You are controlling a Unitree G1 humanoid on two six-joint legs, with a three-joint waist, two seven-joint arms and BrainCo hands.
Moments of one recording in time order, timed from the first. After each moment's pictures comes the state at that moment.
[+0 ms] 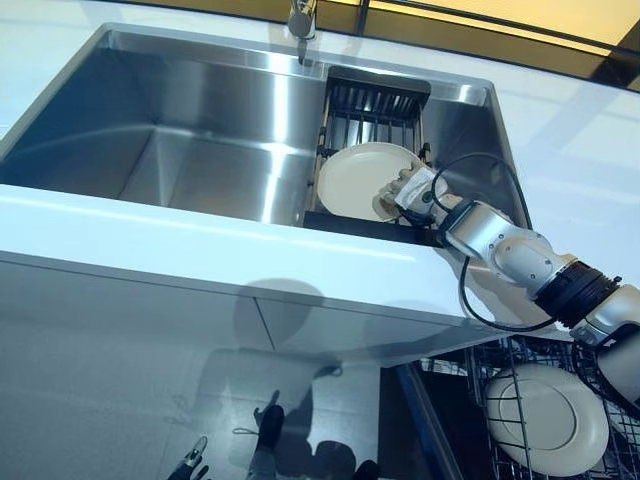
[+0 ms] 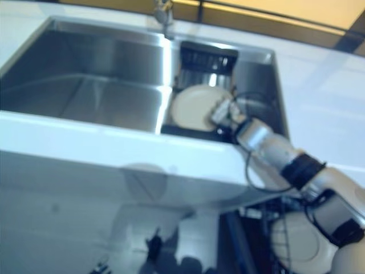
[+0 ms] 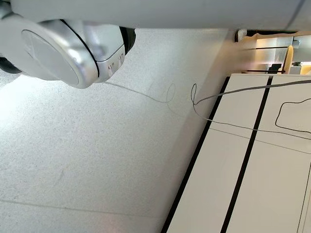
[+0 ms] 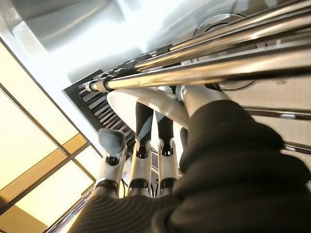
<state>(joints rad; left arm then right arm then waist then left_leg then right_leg) -0.09 0.33 -0.10 1.00 -0.96 -0.11 -0.10 -1.33 -0.92 0.93 0.37 -1.14 0.01 0.03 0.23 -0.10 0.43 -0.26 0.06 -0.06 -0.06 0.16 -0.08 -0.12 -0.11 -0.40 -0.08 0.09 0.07</state>
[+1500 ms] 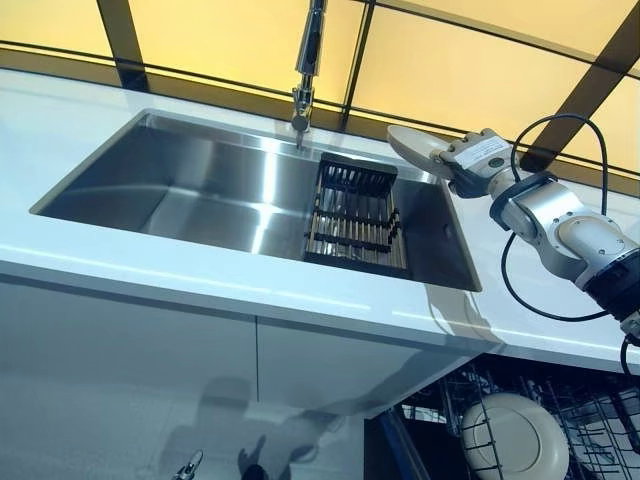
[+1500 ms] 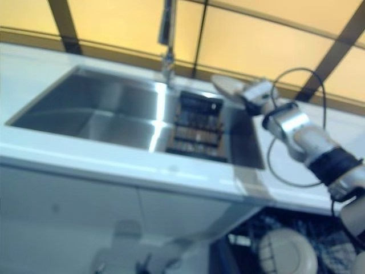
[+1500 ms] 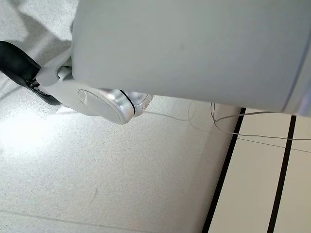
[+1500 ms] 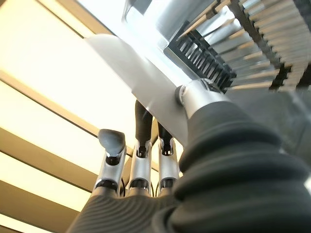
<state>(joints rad) -0.04 0.33 -0.09 1.01 -0.92 -0.10 -0.07 -1.35 -1.07 0.92 0.45 -0.47 0.09 -0.07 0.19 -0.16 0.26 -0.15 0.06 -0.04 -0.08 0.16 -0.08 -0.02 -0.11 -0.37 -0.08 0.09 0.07</state>
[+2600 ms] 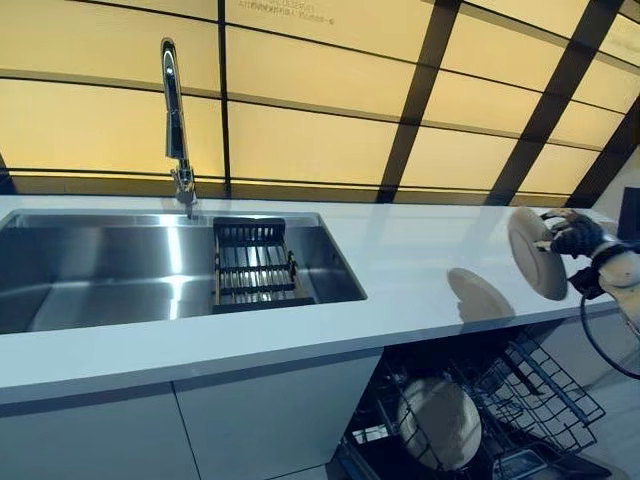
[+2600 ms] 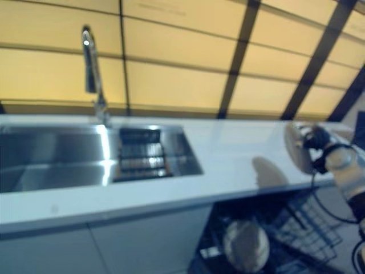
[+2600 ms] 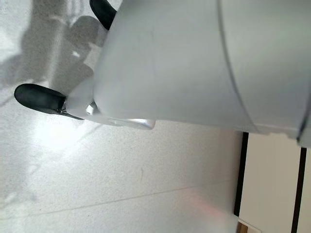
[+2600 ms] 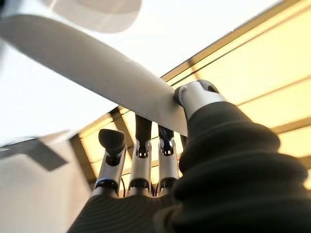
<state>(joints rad) 0.04 0.30 -0.06 1.12 -0.84 -0.12 -0.13 -0.84 -1.16 0.36 0.66 0.21 0.13 0.06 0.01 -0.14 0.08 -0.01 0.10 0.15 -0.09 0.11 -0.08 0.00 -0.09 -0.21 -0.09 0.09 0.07</state>
